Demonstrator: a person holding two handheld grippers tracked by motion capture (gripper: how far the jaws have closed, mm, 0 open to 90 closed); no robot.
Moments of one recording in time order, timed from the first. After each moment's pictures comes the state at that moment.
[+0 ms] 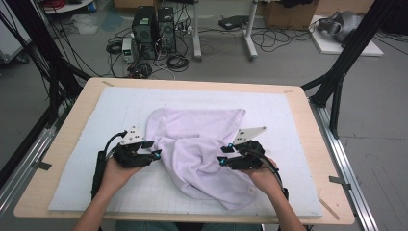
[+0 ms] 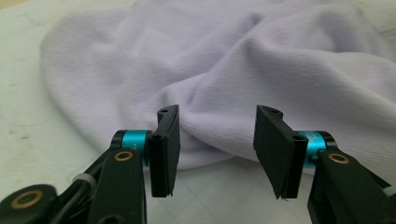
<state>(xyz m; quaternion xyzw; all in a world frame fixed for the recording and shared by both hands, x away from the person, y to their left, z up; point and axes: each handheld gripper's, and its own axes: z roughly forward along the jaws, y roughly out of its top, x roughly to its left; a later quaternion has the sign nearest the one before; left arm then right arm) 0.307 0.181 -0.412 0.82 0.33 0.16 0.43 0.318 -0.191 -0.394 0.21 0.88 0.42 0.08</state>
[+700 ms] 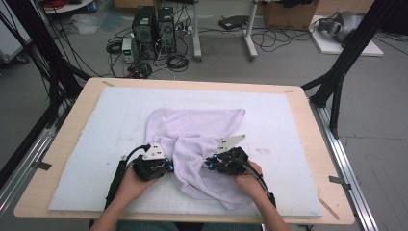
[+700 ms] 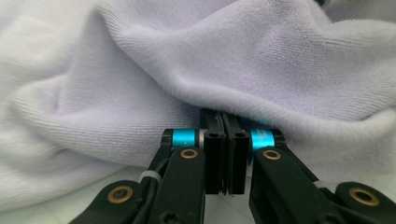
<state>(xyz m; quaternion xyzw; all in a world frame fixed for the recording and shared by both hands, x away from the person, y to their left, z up) 0.294 0.137 -0.432 0.86 0.27 0.12 0.42 0.317 -0.157 -0.416 0.18 0.90 0.40 0.08</state>
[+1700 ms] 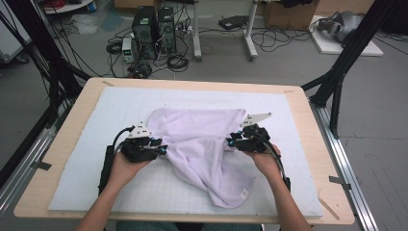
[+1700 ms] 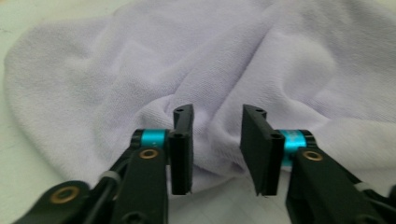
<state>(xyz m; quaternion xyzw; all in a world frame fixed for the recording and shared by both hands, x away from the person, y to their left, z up) 0.323 0.169 -0.404 0.82 0.34 0.15 0.43 0.367 -0.217 -0.396 0.28 0.87 0.40 0.12</state>
